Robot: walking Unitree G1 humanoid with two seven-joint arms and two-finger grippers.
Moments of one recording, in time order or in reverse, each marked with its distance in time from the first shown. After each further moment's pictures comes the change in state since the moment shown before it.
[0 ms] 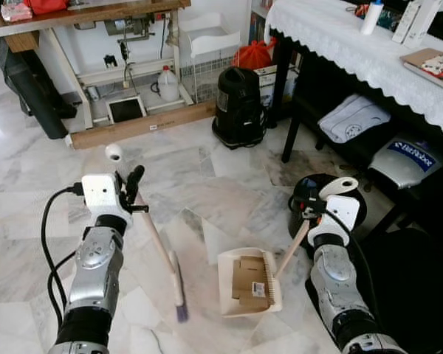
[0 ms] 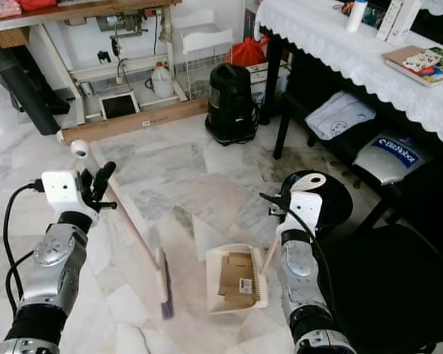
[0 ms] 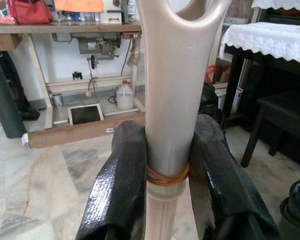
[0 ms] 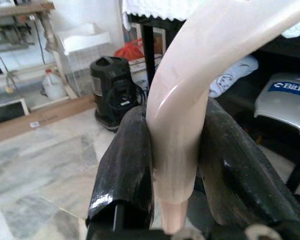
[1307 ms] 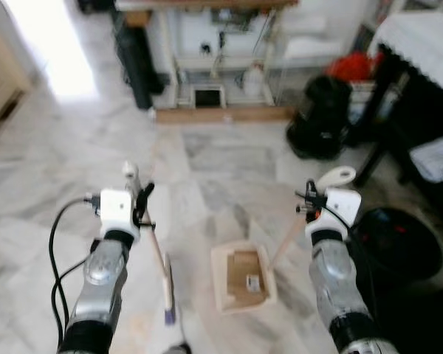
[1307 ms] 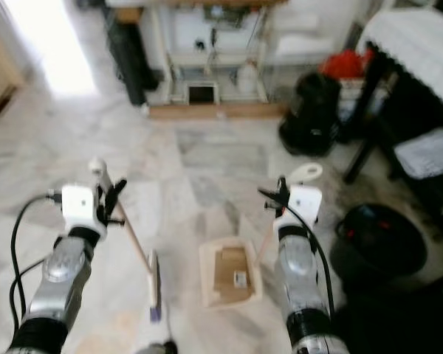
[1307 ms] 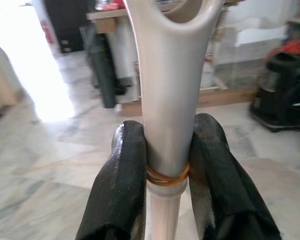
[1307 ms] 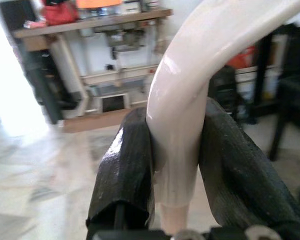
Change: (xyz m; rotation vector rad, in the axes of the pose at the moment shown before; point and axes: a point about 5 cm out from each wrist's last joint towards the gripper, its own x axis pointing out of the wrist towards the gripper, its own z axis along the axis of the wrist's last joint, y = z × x) left arm -0.014 -0.010 -0.022 0.130 0.056 -0.067; right arm -0.001 0.006 0.014 0.036 -0.054 0.026
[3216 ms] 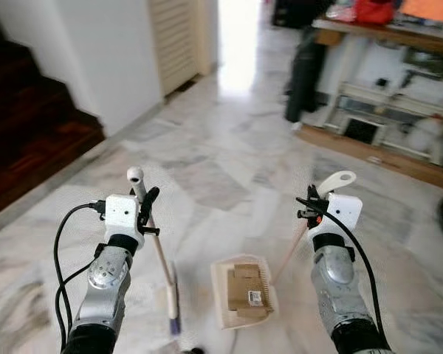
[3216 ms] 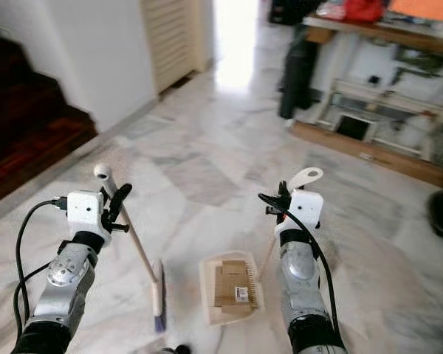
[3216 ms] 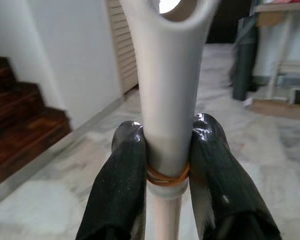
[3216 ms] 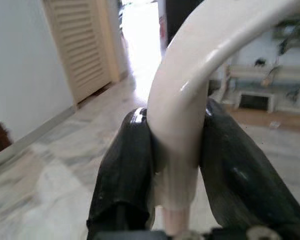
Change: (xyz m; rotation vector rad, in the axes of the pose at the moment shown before) left arm -0.005 -0.010 -0.006 -0.009 0.003 -0.024; right arm -0.008 -0.005 -0.005 -0.013 0.031 -0.008
